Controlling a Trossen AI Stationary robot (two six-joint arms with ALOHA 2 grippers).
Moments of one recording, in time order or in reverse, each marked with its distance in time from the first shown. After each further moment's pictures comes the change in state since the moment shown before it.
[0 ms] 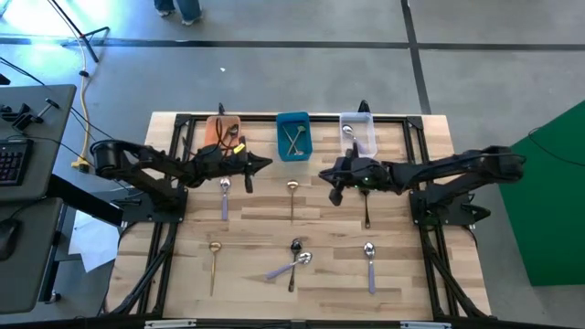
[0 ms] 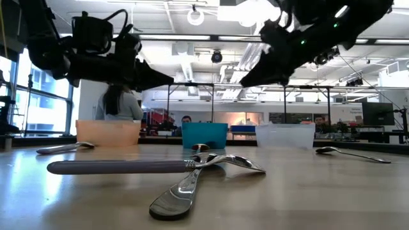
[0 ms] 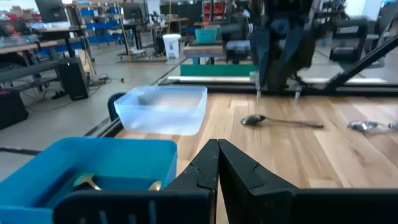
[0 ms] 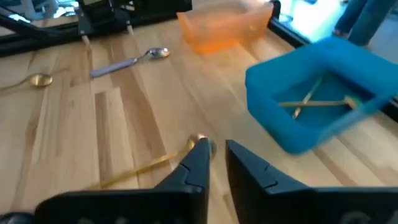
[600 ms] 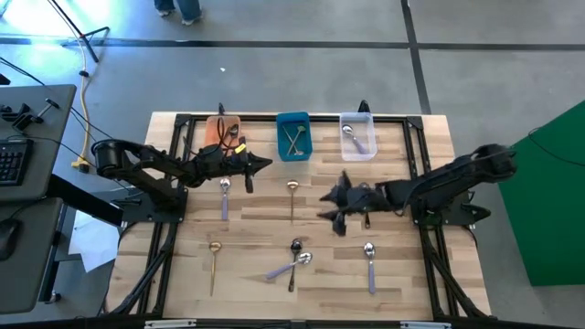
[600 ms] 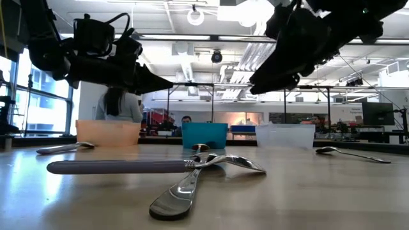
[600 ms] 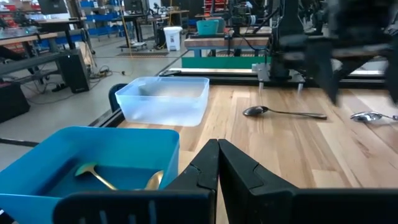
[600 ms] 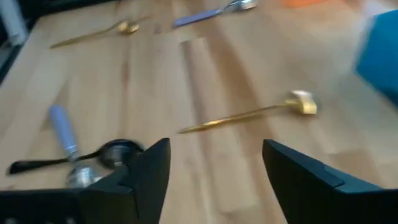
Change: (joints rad) left arm 0.005 0.012 -0.001 -0.018 0.000 0.004; right arm 0.258 0.092 0.030 -0.043 -0.022 0.113
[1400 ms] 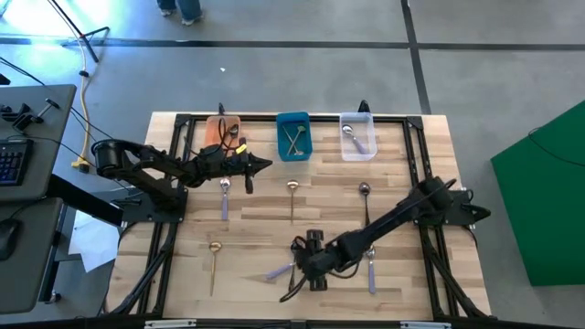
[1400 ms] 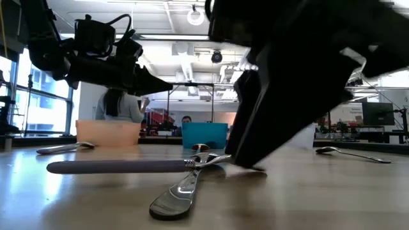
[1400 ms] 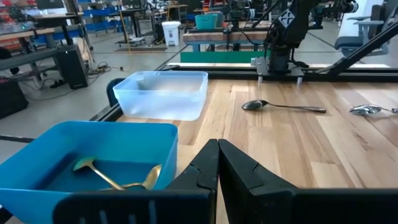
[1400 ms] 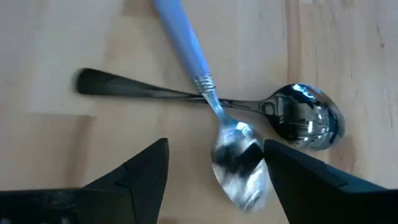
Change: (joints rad) left arm -0.003 0.000 0.000 -0.024 0.003 0.007; right arm 0.297 0.648 0.676 -0.492 0.011 0.066
